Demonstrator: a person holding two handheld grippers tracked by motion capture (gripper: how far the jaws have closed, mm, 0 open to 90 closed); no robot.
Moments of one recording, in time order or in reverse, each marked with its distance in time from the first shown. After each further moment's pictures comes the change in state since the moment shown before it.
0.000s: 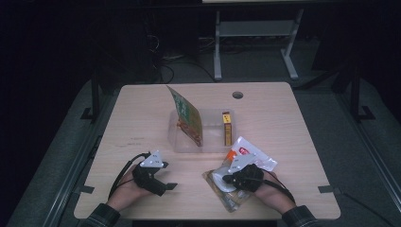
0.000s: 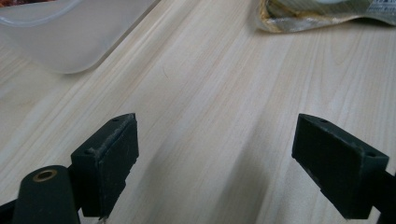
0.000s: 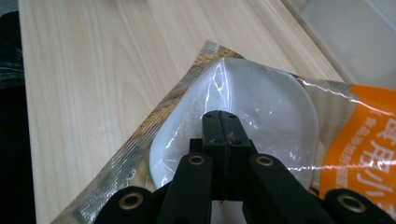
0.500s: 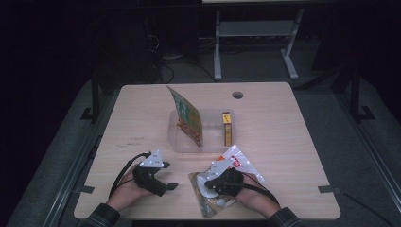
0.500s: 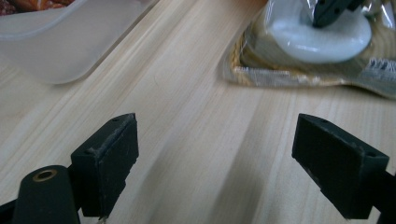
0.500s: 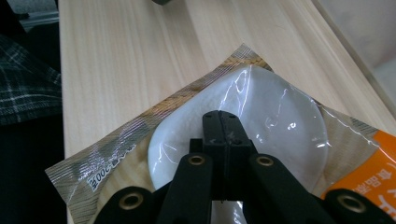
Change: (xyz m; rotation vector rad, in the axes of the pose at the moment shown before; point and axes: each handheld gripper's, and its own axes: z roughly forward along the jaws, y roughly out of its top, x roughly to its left) left arm -0.001 0.002 -0.001 -0.025 -0.032 0.010; right arm 0.031 0.035 0.028 0.004 0.048 -0.096
